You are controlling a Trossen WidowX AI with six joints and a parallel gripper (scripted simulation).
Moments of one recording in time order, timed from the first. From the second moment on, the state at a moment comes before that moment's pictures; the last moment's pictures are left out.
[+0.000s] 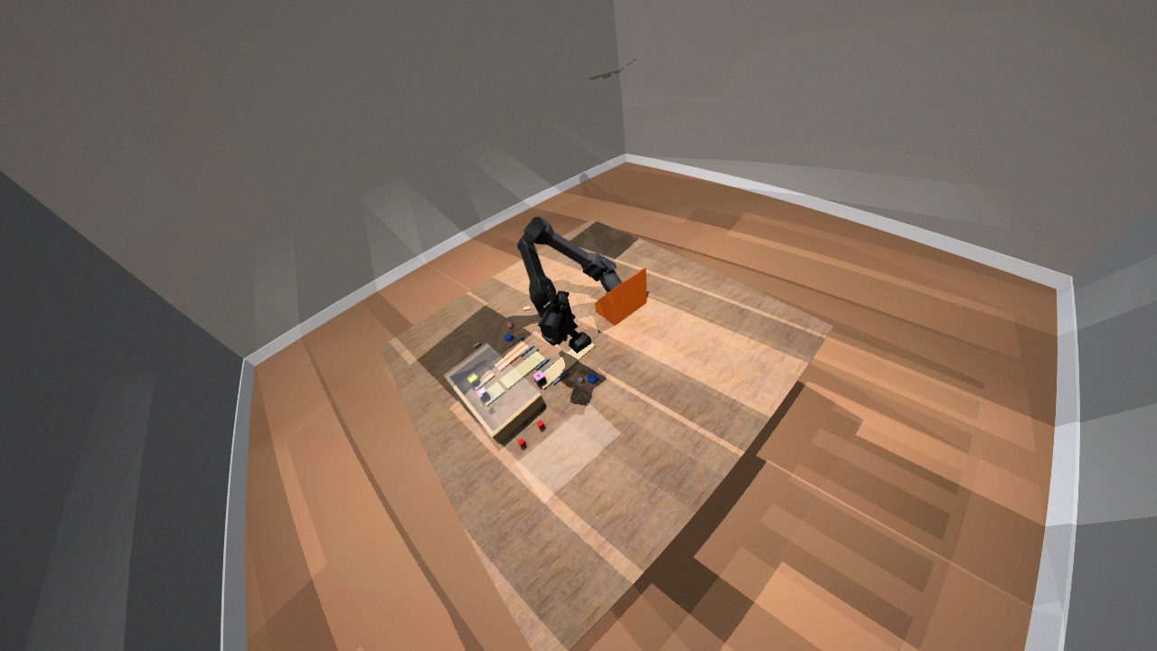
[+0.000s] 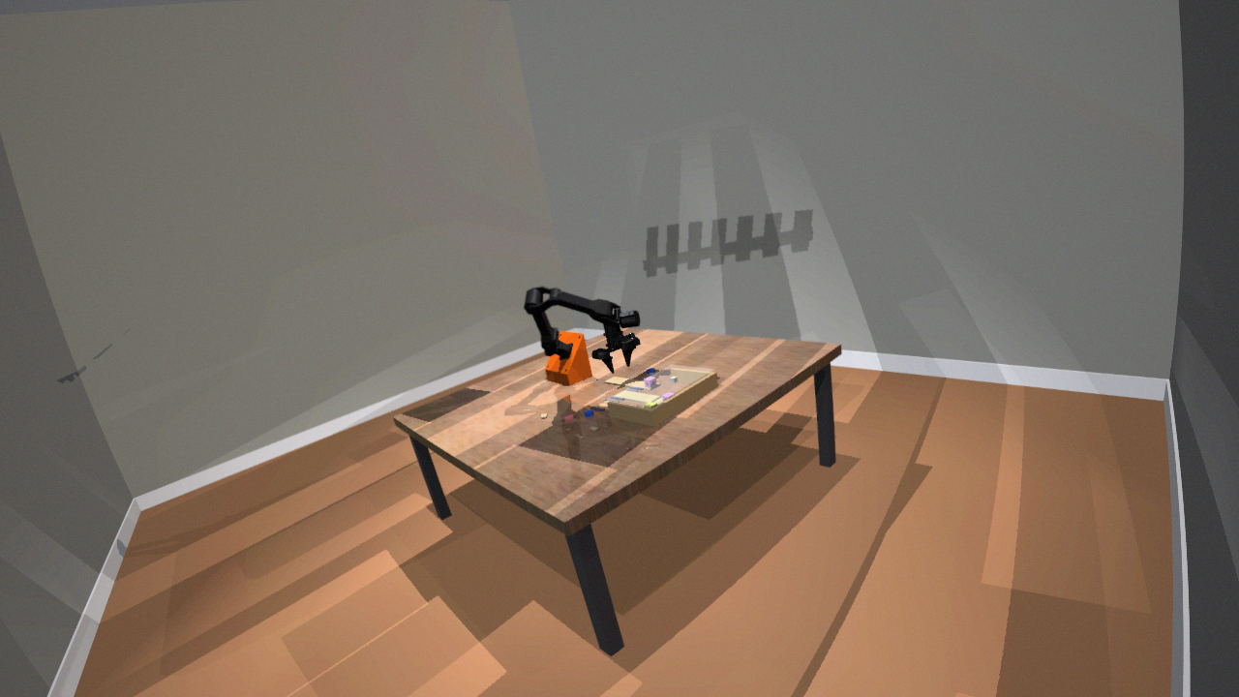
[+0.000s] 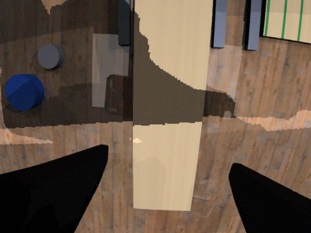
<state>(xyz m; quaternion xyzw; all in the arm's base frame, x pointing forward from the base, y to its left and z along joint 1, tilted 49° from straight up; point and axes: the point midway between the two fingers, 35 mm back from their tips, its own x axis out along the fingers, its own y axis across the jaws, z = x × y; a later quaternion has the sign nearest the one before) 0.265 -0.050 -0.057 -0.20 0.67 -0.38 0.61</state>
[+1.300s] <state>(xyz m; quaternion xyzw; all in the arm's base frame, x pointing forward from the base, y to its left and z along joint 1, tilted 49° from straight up) 0.412 -0.069 -0.046 -0.20 0.66 -0.38 0.62</state>
